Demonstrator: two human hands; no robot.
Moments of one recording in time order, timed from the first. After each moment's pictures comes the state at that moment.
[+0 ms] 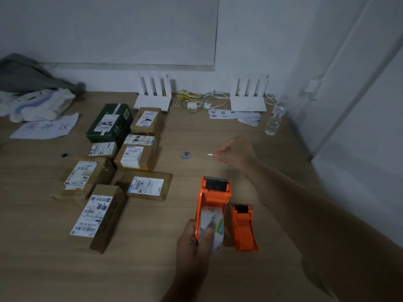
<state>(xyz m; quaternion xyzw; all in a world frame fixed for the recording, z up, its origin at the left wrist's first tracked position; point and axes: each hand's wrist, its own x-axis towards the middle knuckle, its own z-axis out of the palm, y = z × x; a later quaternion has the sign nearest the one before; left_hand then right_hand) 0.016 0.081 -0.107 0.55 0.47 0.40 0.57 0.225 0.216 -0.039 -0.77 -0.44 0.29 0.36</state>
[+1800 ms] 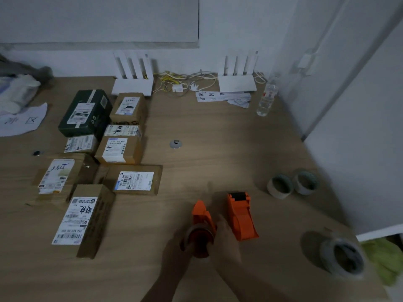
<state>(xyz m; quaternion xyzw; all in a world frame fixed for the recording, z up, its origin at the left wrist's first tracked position) -0.021 0.130 -0.243 0.68 0.60 0.04 0.42 0.108 0.077 -0.230 -0.87 -0.31 0.33 0.21</state>
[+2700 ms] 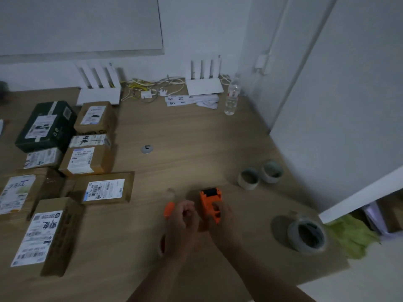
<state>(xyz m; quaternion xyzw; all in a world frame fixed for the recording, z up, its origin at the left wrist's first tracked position) 0.063 0.116 -0.193 0.69 0.47 0.29 0.47 0.168 0.046 -0.196 -0.85 -0.31 0.22 0.37</state>
